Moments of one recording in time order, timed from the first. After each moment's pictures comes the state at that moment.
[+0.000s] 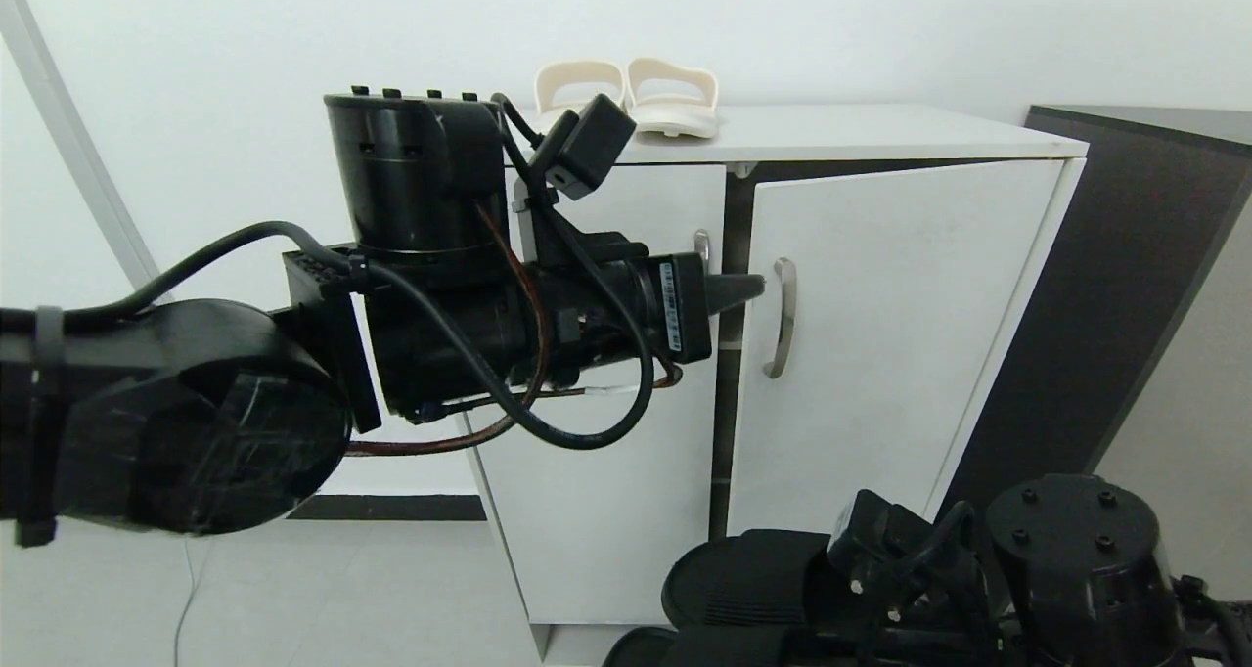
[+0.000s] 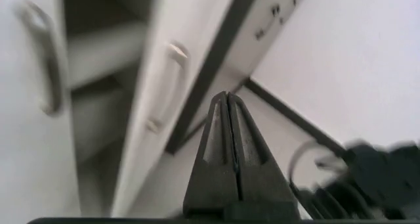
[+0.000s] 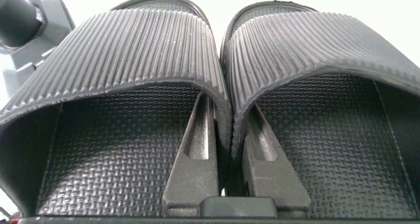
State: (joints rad) left arm -0.71 1.69 -1.15 -0.50 -0.34 -0.32; right arm 0.91 1.59 -0.47 -0.63 0.18 0.05
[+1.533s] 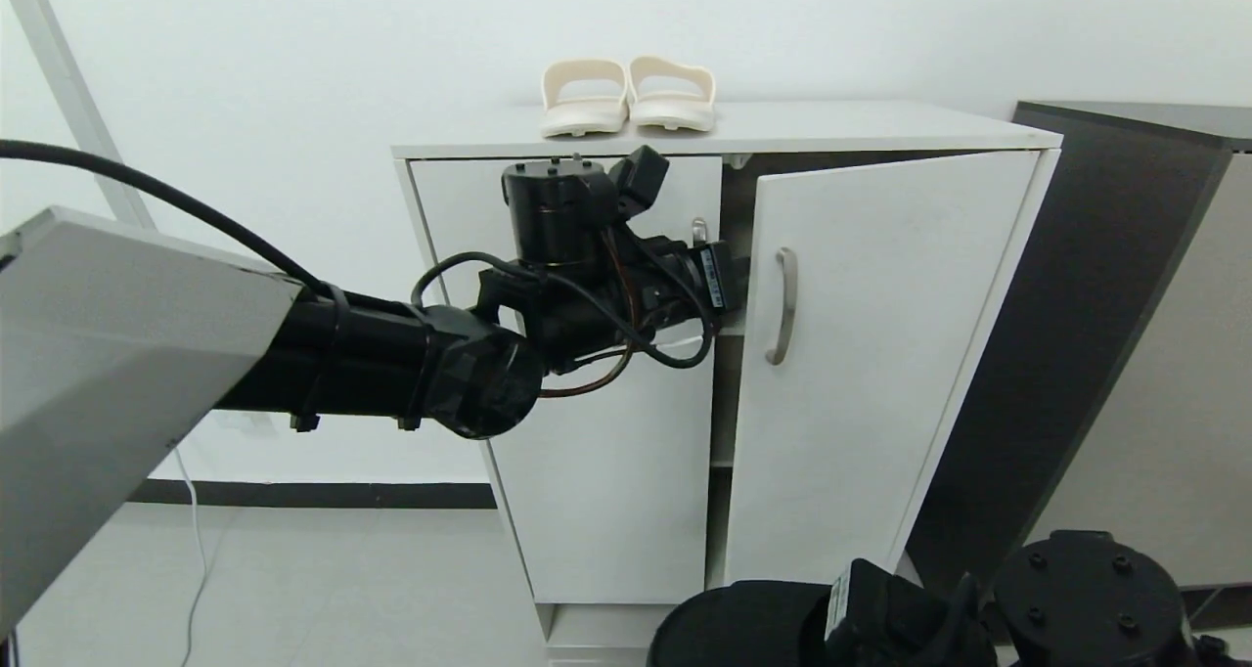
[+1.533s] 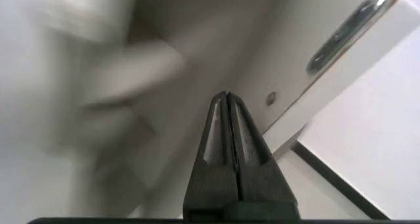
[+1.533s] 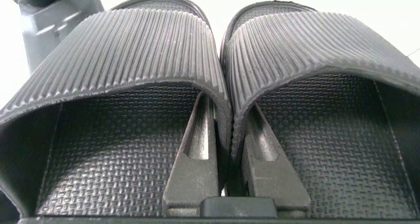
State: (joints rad) left arm -0.65 2.02 -1.39 -0.66 -0.34 -0.39; right arm 0.99 1.57 -0.41 -0.63 0.19 0.02
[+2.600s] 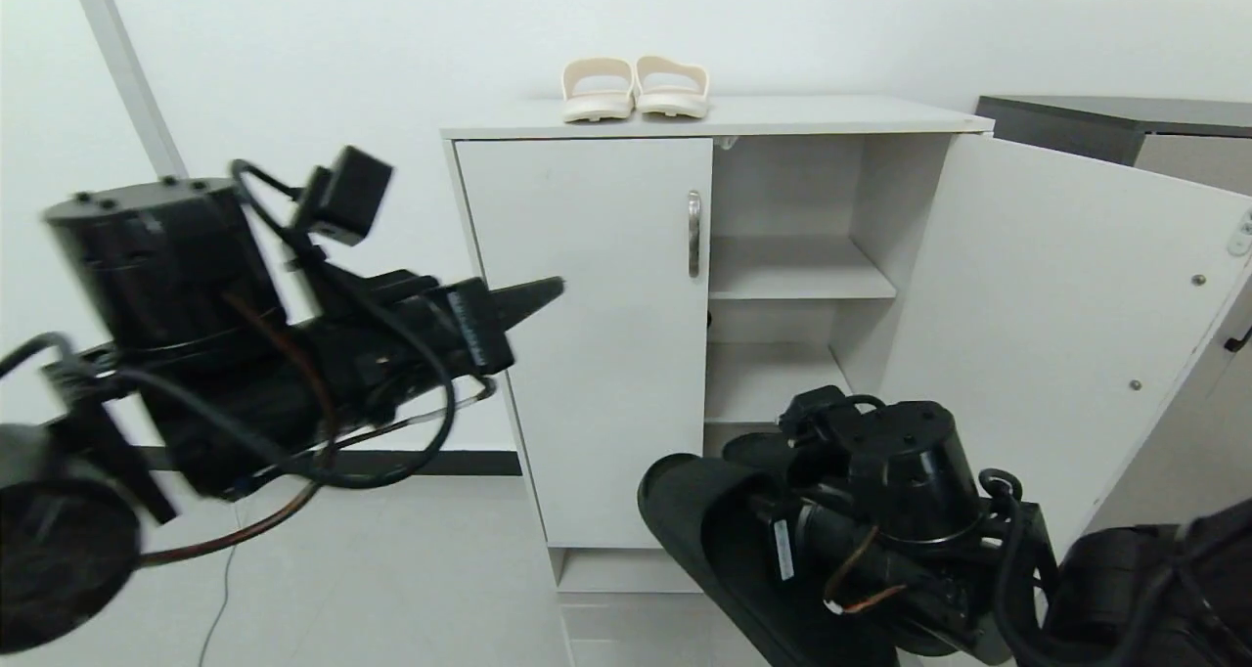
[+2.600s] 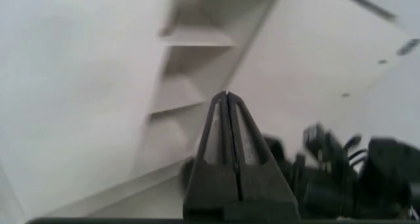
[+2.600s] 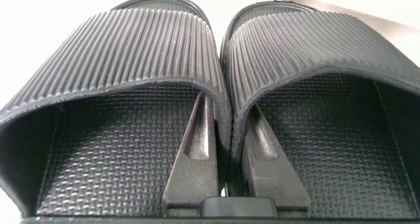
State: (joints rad) left arm -0.47 1.46 -0.73 -0.75 -0.21 -0.33; right arm 0.83 1.84 -0.74 -0.64 -0.30 0.25
